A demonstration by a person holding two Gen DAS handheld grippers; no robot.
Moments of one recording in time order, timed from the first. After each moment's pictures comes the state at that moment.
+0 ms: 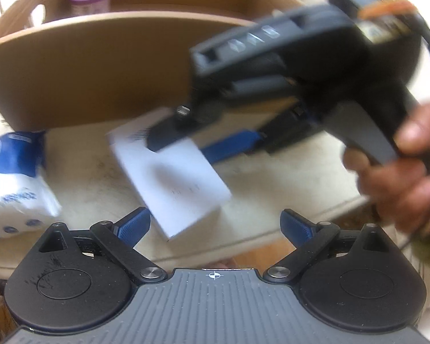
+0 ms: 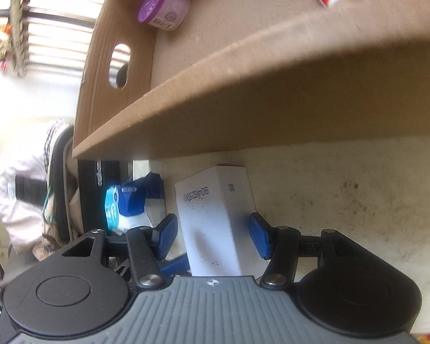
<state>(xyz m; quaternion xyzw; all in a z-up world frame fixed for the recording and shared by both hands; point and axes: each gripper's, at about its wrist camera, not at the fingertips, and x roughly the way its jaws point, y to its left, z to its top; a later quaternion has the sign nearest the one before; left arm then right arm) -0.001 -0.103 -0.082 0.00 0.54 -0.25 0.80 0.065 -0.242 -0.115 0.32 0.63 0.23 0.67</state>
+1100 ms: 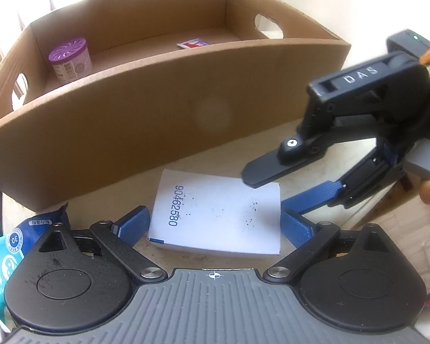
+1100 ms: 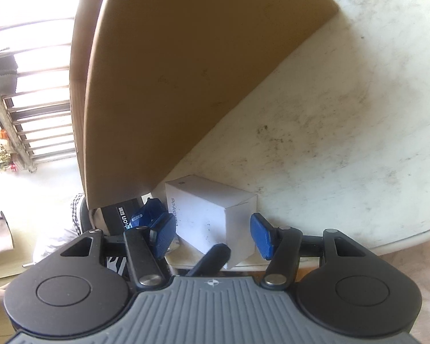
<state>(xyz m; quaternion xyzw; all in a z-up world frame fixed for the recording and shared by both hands) -0.007 -0.107 -0.085 0.12 0.47 -0.28 0.83 0.000 -0.307 -0.140 0.51 0.59 0.12 0.62</state>
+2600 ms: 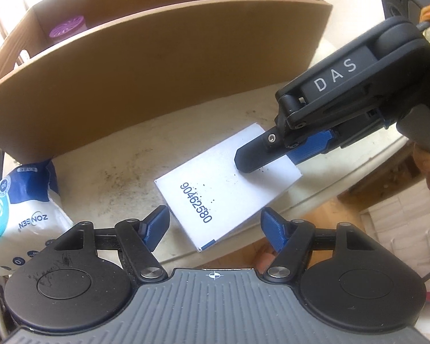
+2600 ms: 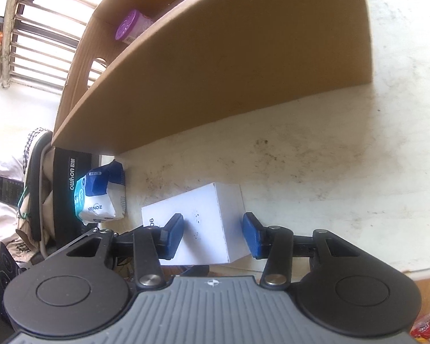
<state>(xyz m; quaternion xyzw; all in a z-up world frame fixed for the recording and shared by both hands) -0.017 -0.126 -0.098 0.14 0.51 -0.24 0.81 -0.002 -0.291 -0.105 0.30 0.60 0.15 0.72</state>
